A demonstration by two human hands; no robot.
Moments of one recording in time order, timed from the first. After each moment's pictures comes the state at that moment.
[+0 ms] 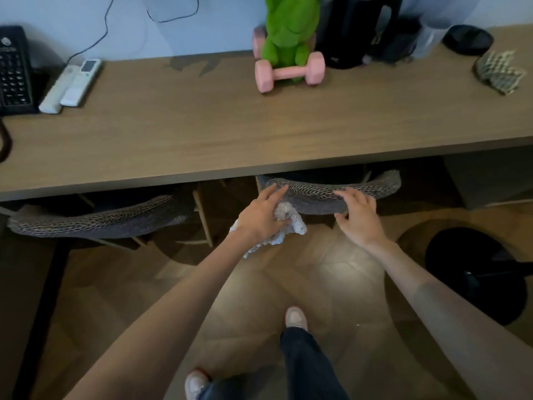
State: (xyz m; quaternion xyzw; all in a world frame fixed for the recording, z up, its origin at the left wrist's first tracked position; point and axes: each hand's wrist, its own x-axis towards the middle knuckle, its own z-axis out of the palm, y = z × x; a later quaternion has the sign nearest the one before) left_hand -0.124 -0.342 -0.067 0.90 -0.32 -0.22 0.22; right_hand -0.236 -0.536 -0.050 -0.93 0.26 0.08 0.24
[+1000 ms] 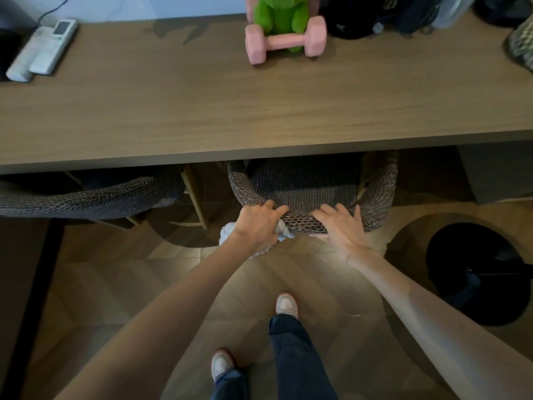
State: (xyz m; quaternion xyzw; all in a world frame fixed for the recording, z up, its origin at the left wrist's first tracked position) left_hand -0.150 -0.382 -0.107 0.89 -0.41 -0.17 -0.08; right_hand -0.240 -0.554 -0.106 -0.98 0.07 0.19 0.08
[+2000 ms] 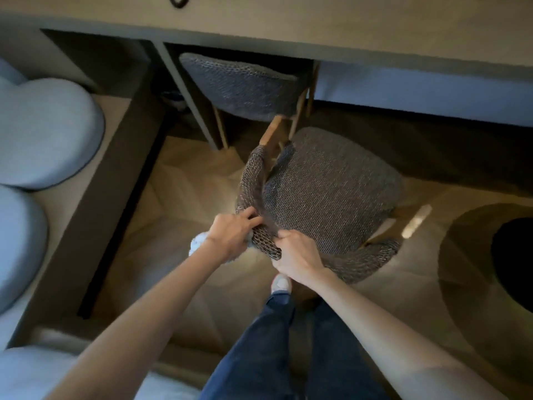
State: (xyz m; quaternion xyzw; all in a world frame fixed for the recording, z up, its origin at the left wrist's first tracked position) left_hand -0.415 0.053 -0.074 0.92 -0.30 -0.21 -0.11; right_hand -0.476 -0.109 -0.093 -0.96 -0.11 0.20 0.17
